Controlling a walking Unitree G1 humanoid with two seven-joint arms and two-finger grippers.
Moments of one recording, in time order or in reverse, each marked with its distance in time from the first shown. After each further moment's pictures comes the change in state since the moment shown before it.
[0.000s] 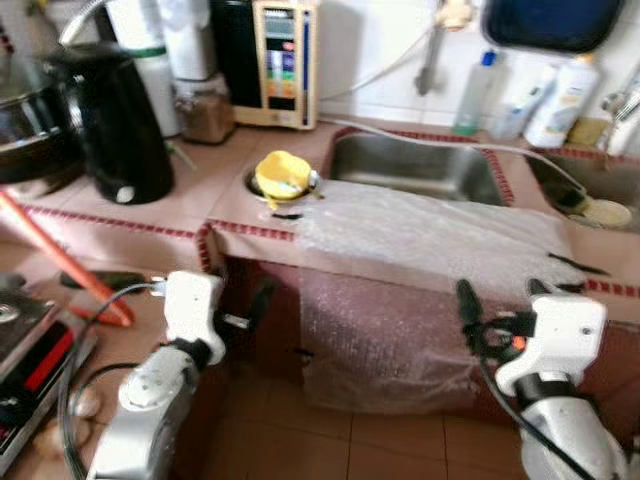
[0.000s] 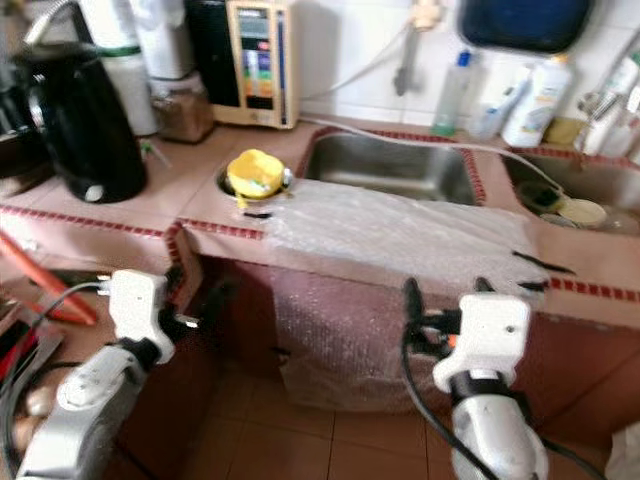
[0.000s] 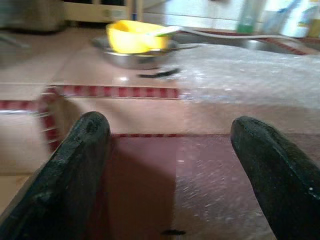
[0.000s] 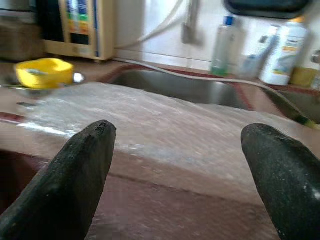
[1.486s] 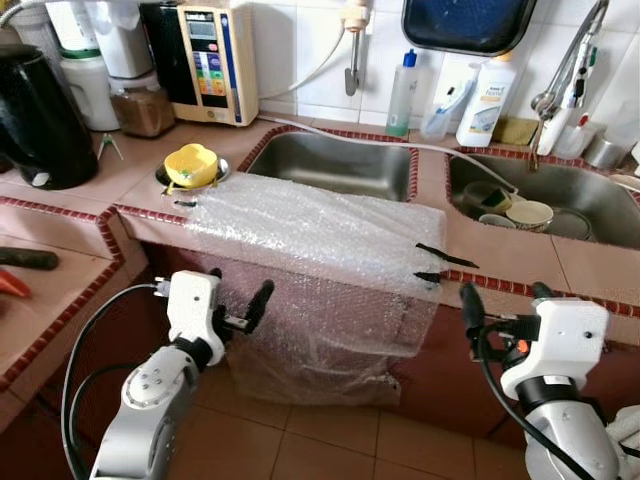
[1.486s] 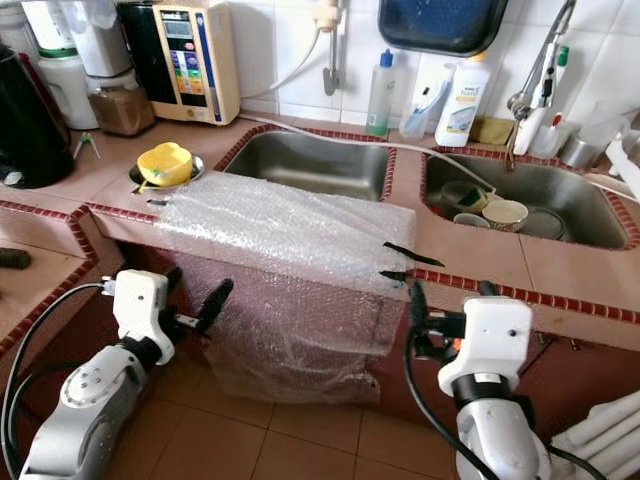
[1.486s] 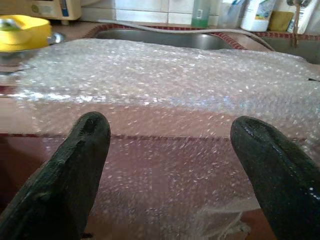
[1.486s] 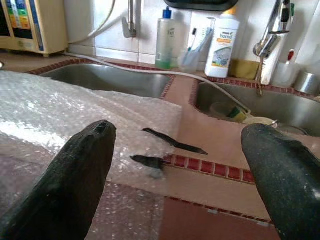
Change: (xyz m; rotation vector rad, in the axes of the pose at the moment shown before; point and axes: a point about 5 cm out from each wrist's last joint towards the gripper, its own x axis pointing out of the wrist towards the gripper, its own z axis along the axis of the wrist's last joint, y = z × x) left arm 0.005 -0.002 -0.002 0.002 0.016 -0.005; right arm -0.001 -0.007 -0.001 -0.011 0.007 -0.033
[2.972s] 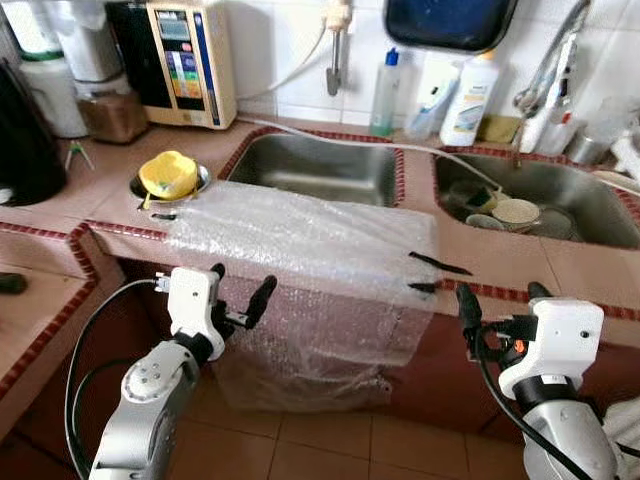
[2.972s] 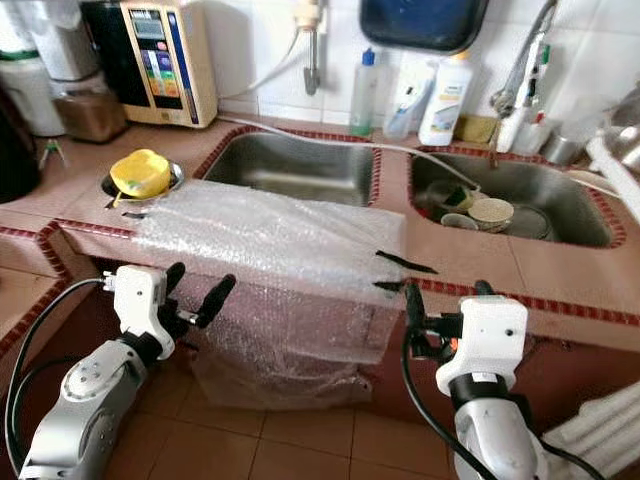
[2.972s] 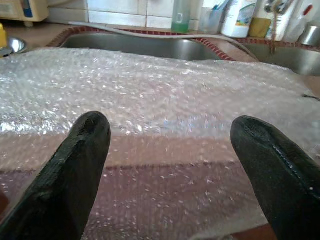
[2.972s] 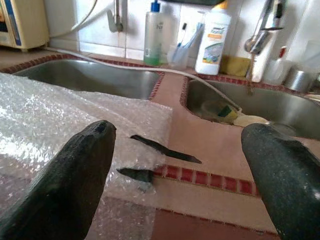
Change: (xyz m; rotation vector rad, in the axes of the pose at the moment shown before) left arm 0.005 -0.001 0.004 -0.021 -0.029 -0.050; right arm -0.001 0.001 0.000 -0.007 0.002 0.010
